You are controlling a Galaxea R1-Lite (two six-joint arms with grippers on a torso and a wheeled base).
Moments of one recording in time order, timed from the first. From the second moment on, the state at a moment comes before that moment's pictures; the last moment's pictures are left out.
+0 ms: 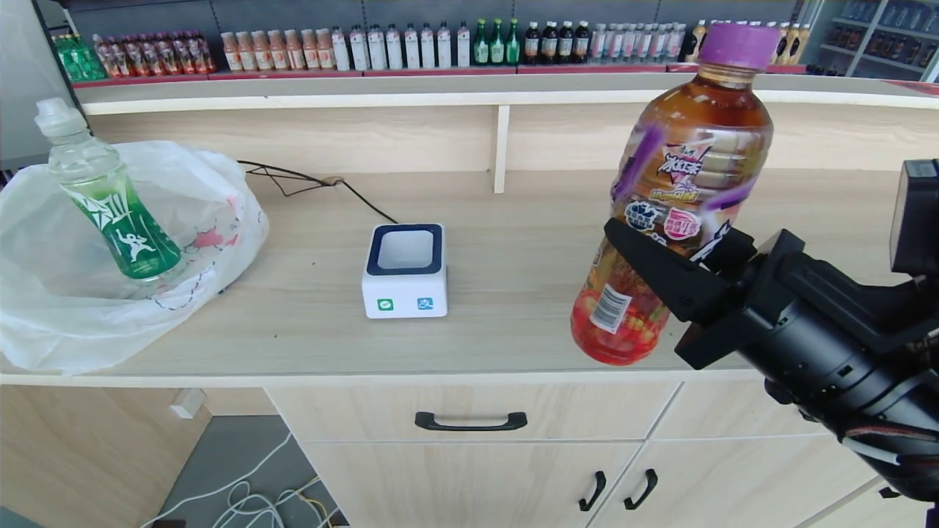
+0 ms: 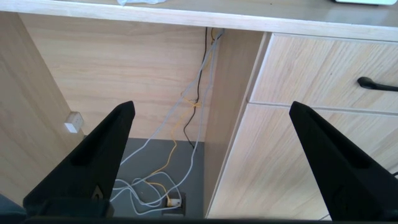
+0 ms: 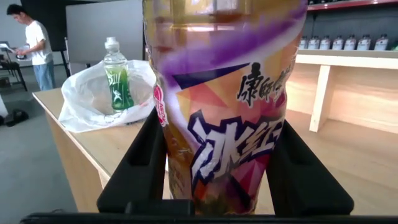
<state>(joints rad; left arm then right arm) 0.00 0.00 0.00 0.00 0.00 0.00 0.70 1.55 -0.46 -1.57 0.12 -0.04</state>
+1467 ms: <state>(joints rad) 0.00 0.00 0.00 0.00 0.00 -0.01 0.57 1.56 -0.51 -1.57 0.12 -0.10</state>
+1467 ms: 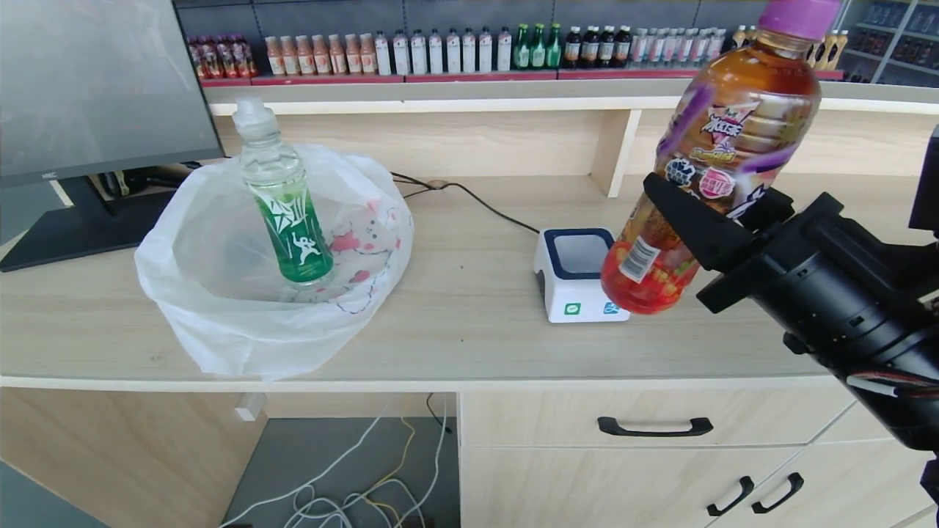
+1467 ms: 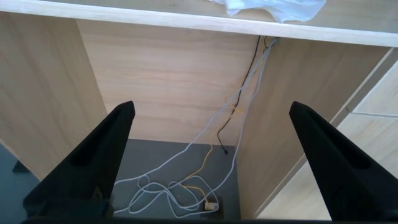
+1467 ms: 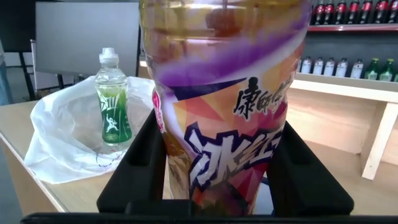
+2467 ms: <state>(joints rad) 0.00 0.00 0.00 0.00 0.00 0.00 0.54 1.56 -0.76 -1.42 0.43 -0.93</state>
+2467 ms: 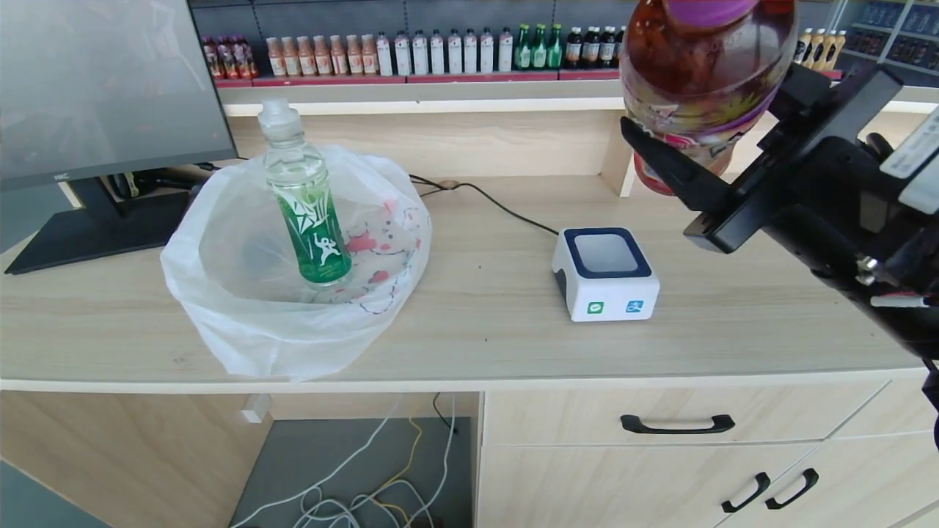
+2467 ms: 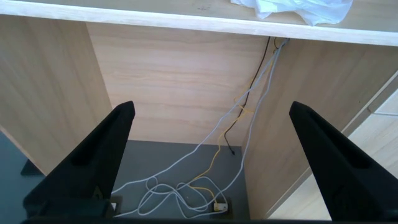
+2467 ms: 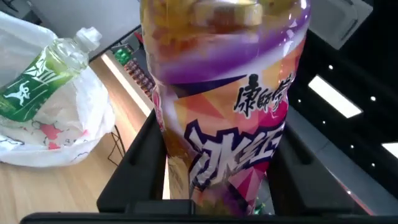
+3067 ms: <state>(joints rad) 0.00 0.00 0.00 0.00 0.00 -0.01 0.39 1.72 -0.81 -1.45 0.81 -1.13</state>
